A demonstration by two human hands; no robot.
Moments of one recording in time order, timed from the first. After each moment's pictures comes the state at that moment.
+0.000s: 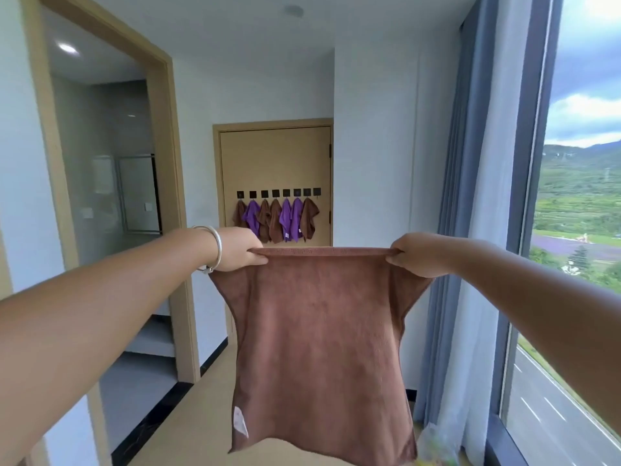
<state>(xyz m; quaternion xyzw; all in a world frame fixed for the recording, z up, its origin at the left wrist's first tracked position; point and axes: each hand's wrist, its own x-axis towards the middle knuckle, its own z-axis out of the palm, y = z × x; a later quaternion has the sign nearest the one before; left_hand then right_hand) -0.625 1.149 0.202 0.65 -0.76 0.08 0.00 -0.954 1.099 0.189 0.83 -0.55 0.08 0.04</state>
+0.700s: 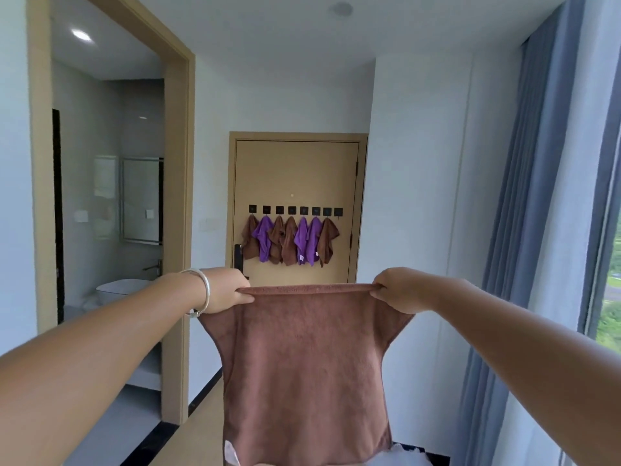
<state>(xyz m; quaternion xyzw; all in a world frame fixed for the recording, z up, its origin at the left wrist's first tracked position) -0.419 0.965 0.162 0.68 -0.73 0.06 0.01 -0.742 0.895 0.176 0.85 -0.51 0.06 0.05</state>
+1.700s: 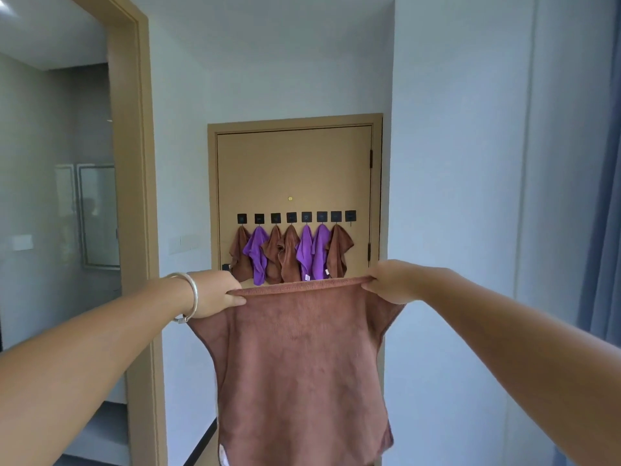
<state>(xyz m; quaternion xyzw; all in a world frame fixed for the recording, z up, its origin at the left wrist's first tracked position) -0.268 0.558 0.172 0.68 -0.72 0.08 0.01 -0.588 0.486 0.185 0.85 -0.51 0.07 0.04</state>
